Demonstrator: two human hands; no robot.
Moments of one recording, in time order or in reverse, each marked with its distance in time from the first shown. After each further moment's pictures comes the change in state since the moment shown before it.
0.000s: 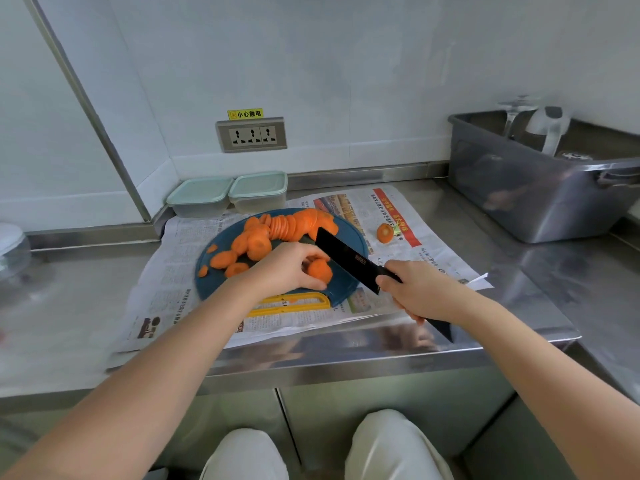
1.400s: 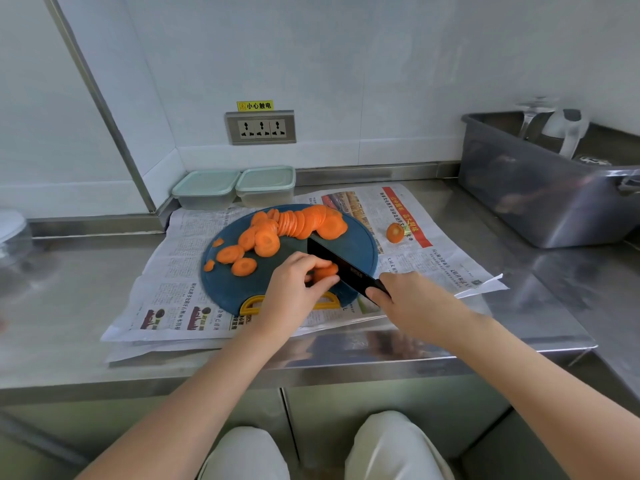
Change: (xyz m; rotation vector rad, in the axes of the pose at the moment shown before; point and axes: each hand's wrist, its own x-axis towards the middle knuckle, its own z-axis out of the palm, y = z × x) left_hand -0.027 -0.009 0.053 -0.244 0.611 0.144; right_hand -0.004 -0.024 0.023 -0.331 0.060 -0.044
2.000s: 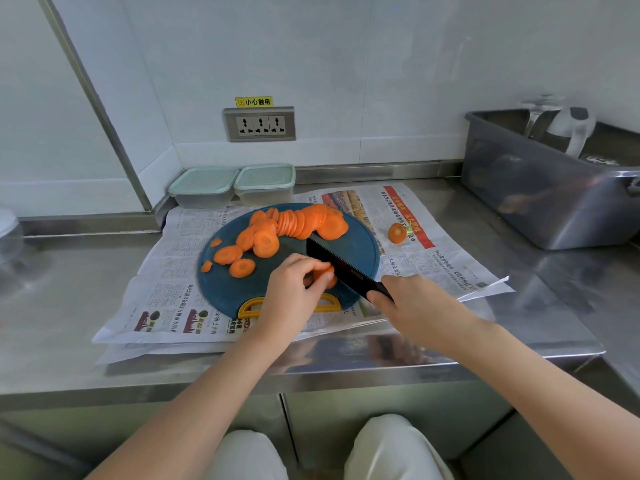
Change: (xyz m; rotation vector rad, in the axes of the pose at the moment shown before) left_hand -0.001 -0.005 0.003 0.018 0.099 -0.013; right_hand 0.004 0.002 0.004 0.001 0.022 -0.018
